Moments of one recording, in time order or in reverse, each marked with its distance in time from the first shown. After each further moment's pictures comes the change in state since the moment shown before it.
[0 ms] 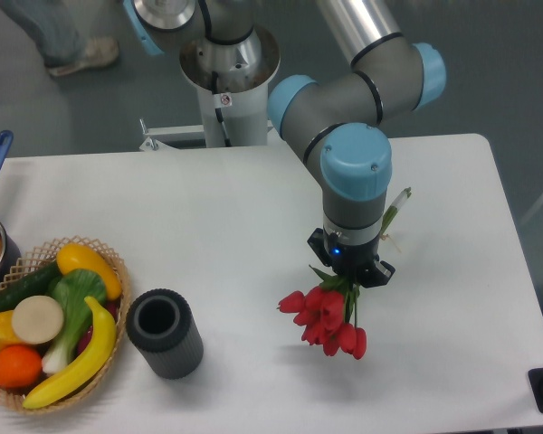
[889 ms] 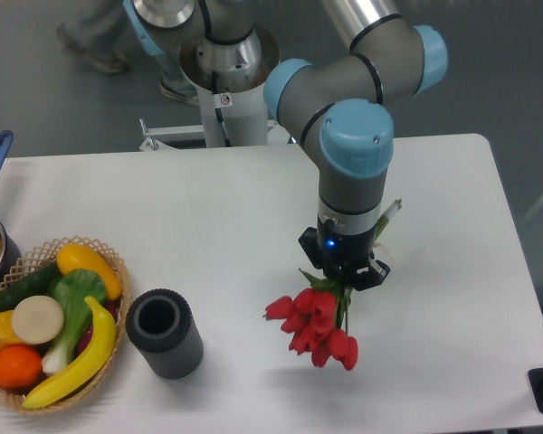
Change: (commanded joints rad) arm 0.003 0.017 0.046 0.179 -0.218 -0.107
